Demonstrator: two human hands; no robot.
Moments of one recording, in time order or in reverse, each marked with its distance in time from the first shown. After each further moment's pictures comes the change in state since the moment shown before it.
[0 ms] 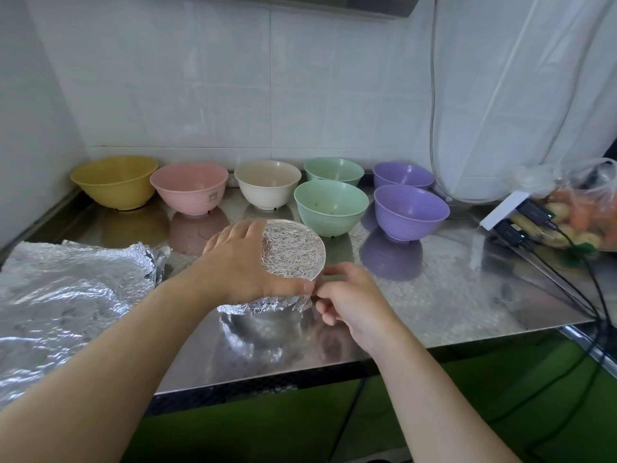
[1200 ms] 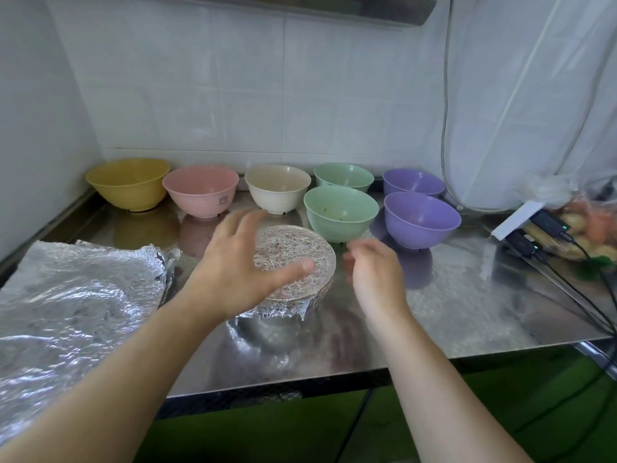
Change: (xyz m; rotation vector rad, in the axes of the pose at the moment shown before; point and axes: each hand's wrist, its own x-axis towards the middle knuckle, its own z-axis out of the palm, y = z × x) left_hand -0.015 -0.011 0.005 -0.315 0.360 0.068; right_hand 0.010 -0.033 0.001 -0.119 0.338 -0.284
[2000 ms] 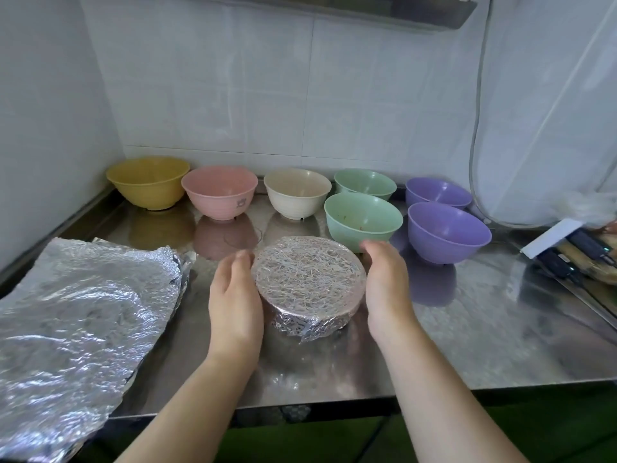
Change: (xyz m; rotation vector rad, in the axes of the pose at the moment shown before) left_hand -0.024 0.004 0.032 -0.882 0.479 -0.579; right_hand 0.026 0.010 0.033 0.311 -0.012 -0.021
